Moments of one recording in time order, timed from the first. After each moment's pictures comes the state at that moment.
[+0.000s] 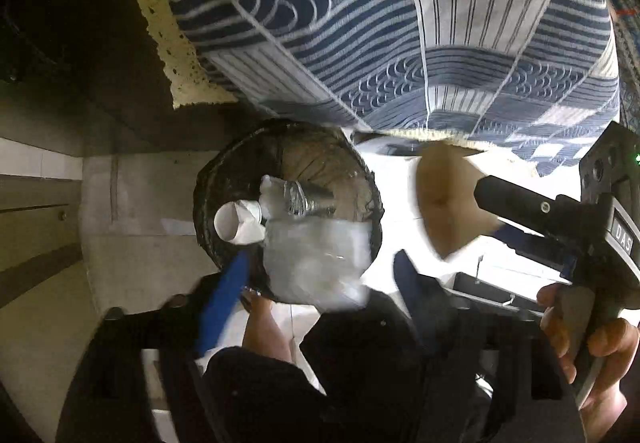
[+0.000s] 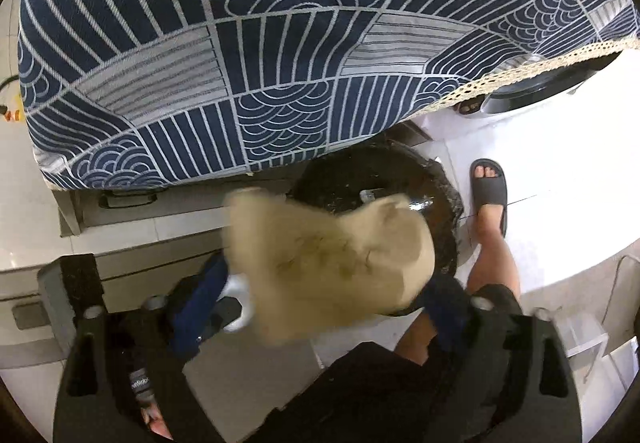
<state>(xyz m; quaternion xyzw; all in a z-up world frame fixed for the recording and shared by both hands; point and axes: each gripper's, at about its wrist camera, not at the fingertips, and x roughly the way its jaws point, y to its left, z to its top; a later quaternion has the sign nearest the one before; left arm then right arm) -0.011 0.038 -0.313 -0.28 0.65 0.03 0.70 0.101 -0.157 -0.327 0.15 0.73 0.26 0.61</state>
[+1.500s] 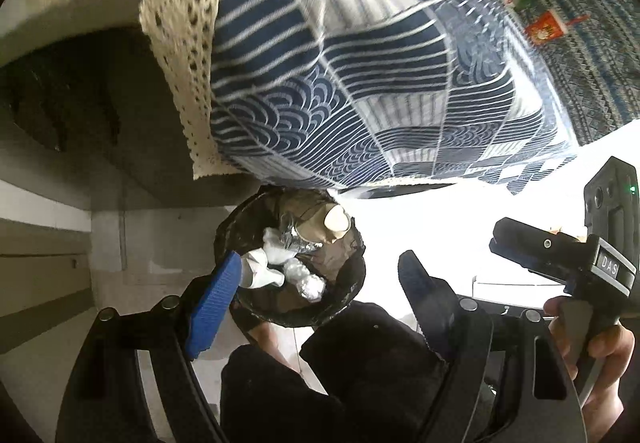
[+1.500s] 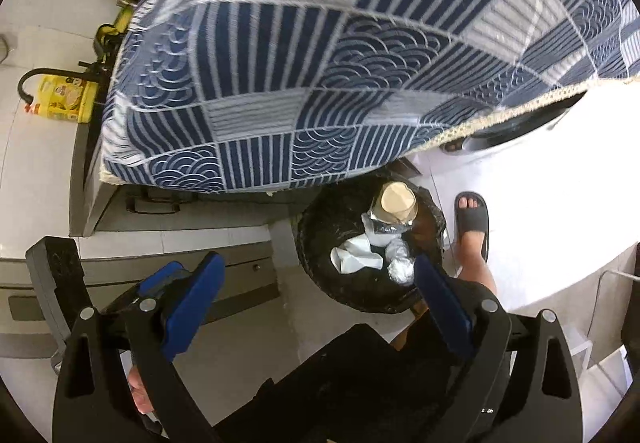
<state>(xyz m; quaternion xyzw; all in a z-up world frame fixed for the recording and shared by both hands) -0.020 0.064 -0.222 -0.26 0.58 0.01 0.77 0.083 -0.166 -0.229 0.12 0.67 0.25 0.69</state>
